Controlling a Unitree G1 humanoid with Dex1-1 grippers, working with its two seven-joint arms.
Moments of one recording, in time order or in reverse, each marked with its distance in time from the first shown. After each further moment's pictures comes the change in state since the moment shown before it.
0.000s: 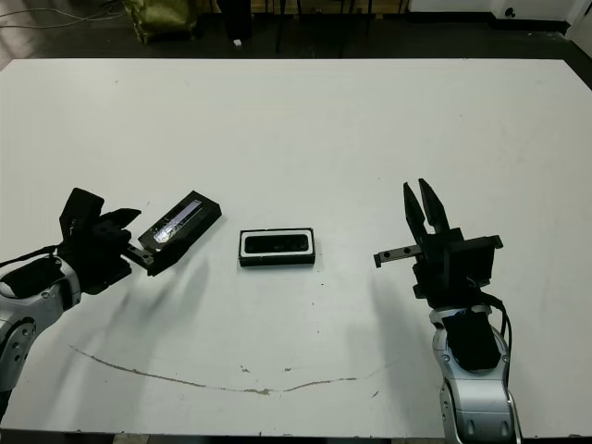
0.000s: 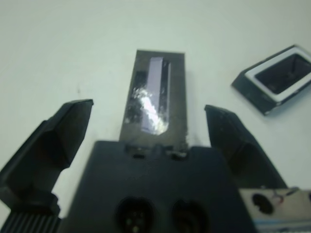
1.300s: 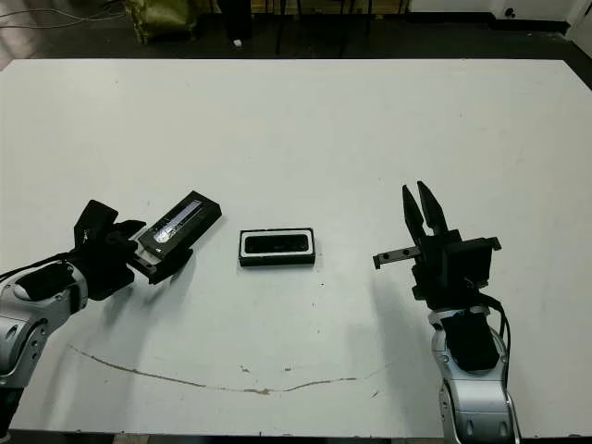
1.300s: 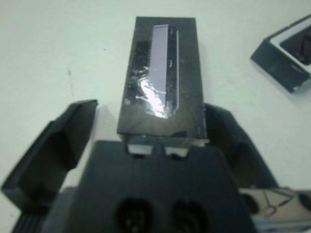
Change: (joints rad) left arm 0.003 -0.036 -0.033 0.100 0.114 -0.111 -0.041; right arm 0.004 0.002 0.003 0.008 -0.003 0.000 0.000
